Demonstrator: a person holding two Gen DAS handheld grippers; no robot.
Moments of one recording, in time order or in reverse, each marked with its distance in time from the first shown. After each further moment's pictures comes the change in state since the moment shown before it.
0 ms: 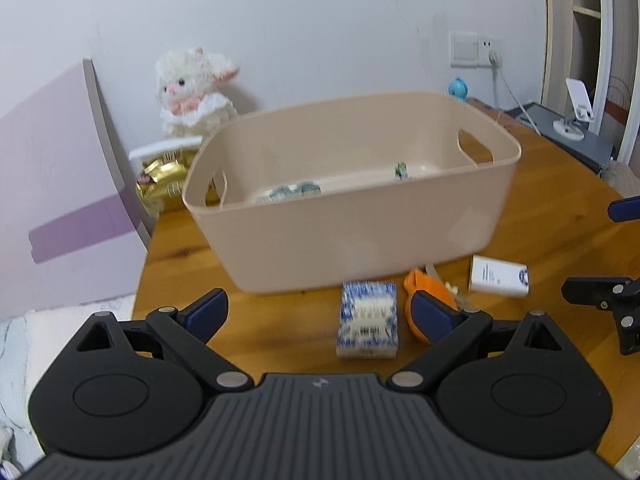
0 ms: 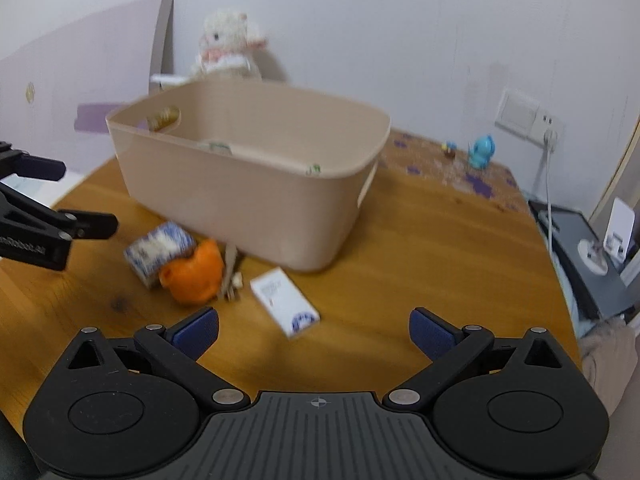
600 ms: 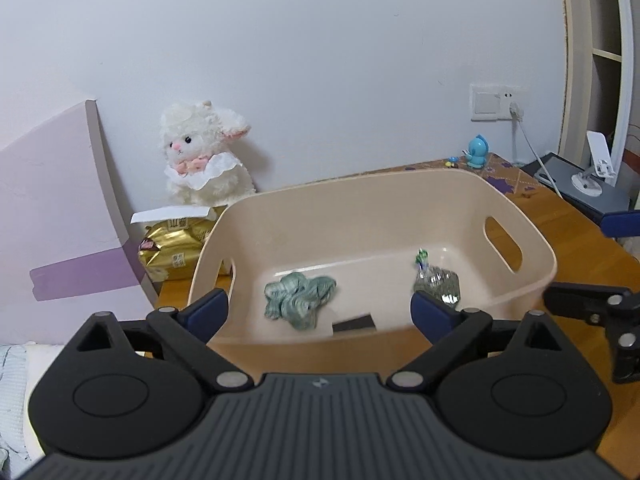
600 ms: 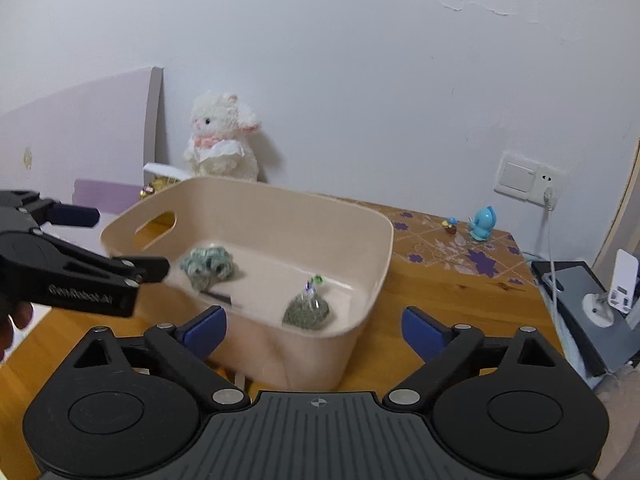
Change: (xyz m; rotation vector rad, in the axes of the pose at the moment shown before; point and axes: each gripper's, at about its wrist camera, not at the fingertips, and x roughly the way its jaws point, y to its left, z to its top) left arm 0.015 0.010 0.066 -0.028 -0.118 0.031; right arm -0.007 0.004 0.065 0.047 -0.186 0.008
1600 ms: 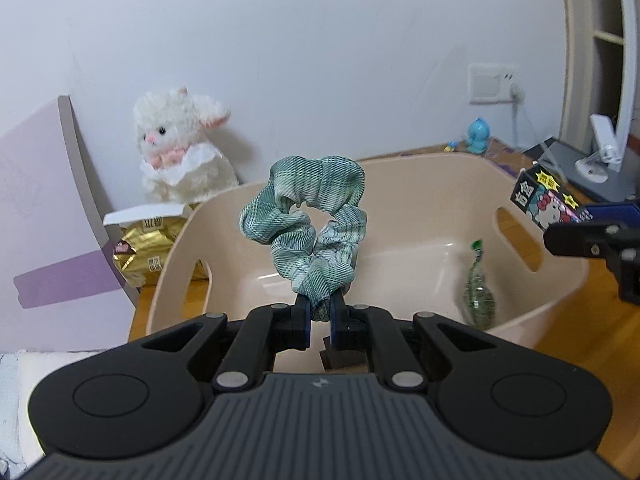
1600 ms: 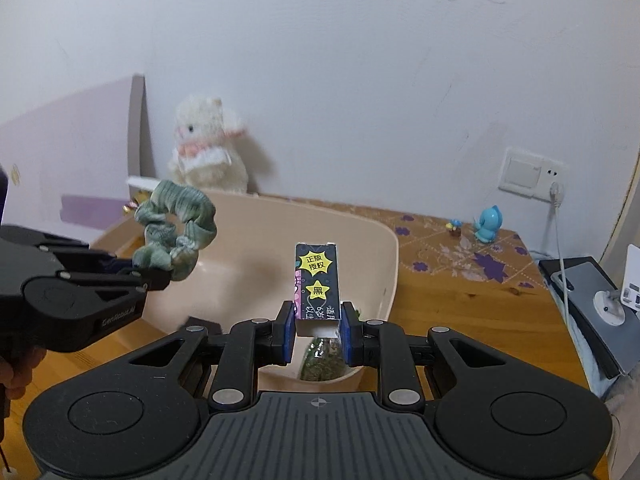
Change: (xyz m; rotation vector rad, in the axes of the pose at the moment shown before) left arm 0.057 -0.009 0.009 0.023 0.041 -0.011; right arm 0.048 -0.006 0.020 0.047 0.002 0.000
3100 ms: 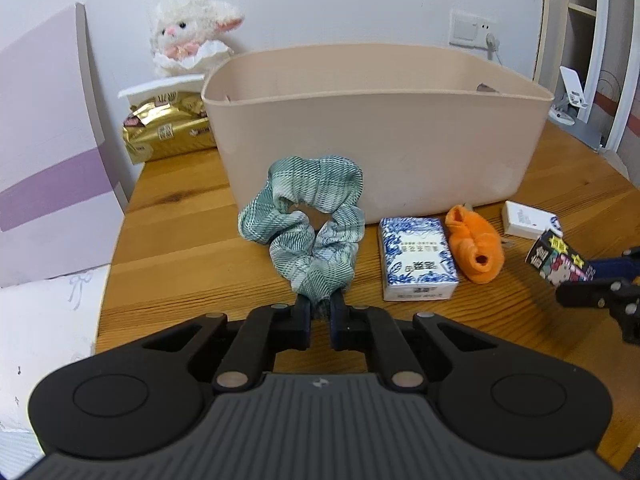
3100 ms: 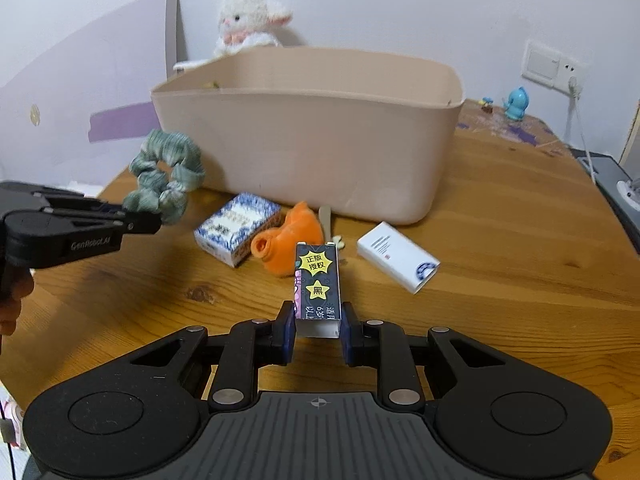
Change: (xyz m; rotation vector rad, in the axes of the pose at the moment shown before) left arm -0.046 0.049 -0.130 -0.030 0.090 -0.114; right arm -0.042 0.060 -0.115 0.054 0.195 0.047
